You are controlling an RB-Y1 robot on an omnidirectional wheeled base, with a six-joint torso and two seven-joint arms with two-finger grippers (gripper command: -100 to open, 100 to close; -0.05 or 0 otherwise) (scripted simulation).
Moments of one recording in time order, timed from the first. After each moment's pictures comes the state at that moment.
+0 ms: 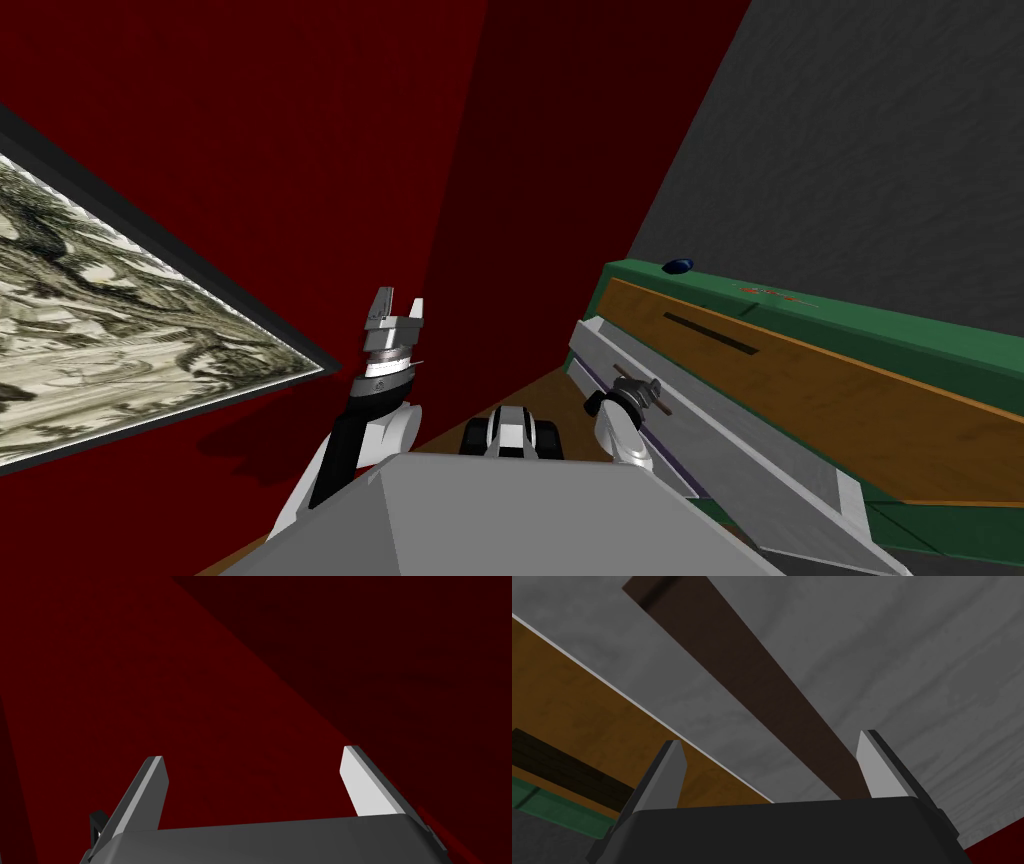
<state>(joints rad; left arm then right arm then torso) 0.54 -0.01 0.00 -2.40 -0.03 -0.43 0.05 0.21 -0.01 -0.18 -1.49 1.58 0.76 0.71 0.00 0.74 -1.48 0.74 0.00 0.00</state>
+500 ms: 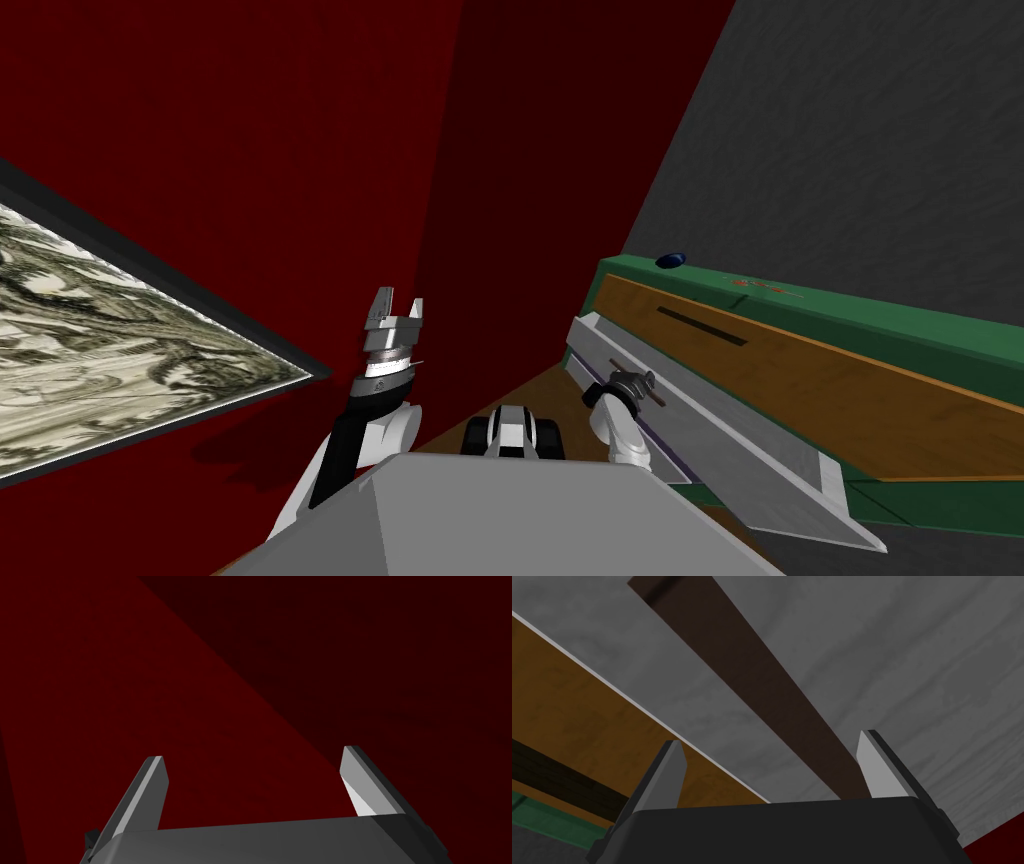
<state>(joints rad) 0.54 -0.01 0.00 -2.40 -0.03 -0.43 0.05 0.19 0.03 -0.20 -1.56 1.53 0.72 0.85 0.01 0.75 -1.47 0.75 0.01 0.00</state>
